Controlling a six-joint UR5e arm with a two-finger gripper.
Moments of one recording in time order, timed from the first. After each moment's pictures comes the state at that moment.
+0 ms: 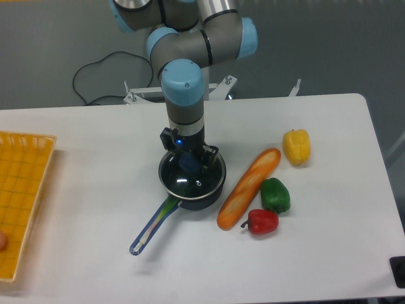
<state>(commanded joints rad) 2.38 -1.75 -1.91 -0.97 1.55 0.79</state>
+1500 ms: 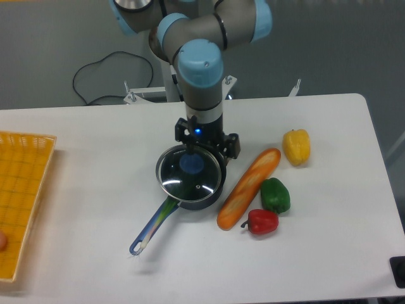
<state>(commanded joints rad) 2.53 -1.70 -1.83 -1.02 1.54 0.80</state>
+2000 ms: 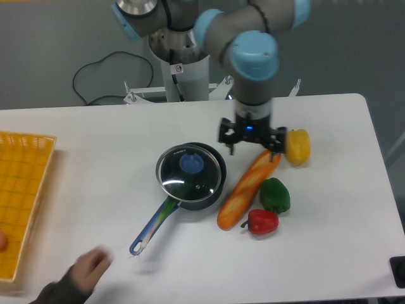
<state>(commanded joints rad) 2.71 -1.82 -1.65 -1.09 1.55 0.99</state>
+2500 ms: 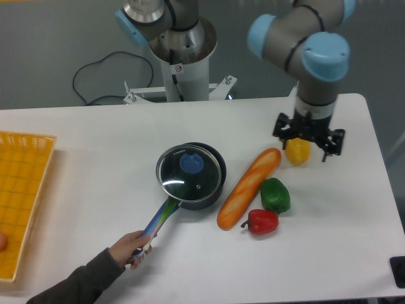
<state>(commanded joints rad) 2.83 -1.93 -1.51 -1.24 1.57 1.36</state>
